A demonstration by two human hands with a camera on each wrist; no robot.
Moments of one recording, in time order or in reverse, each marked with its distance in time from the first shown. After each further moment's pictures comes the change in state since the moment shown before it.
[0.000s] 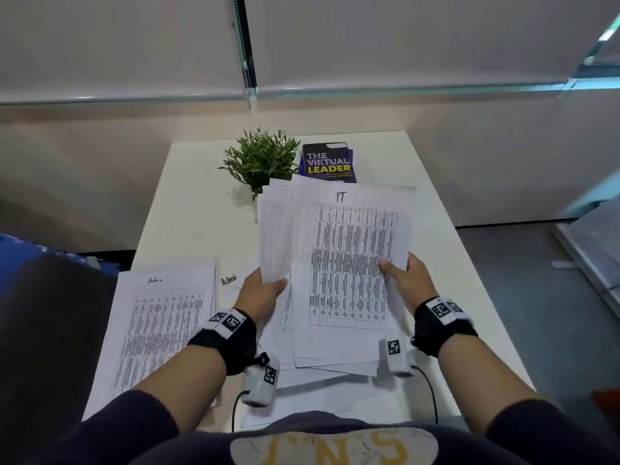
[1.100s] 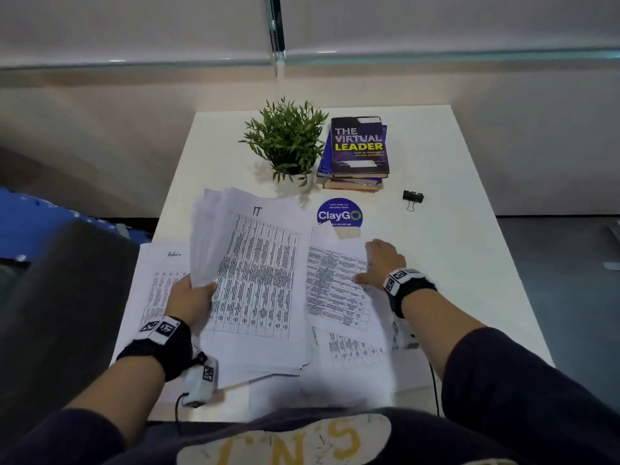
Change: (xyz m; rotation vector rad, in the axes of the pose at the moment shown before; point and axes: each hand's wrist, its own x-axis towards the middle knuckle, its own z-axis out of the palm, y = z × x) left_hand 0.007 -0.039 -0.129 0.169 0.445 -0.078; right_hand 0.102 0.052 0.077 -1.267 -0.354 -0.226
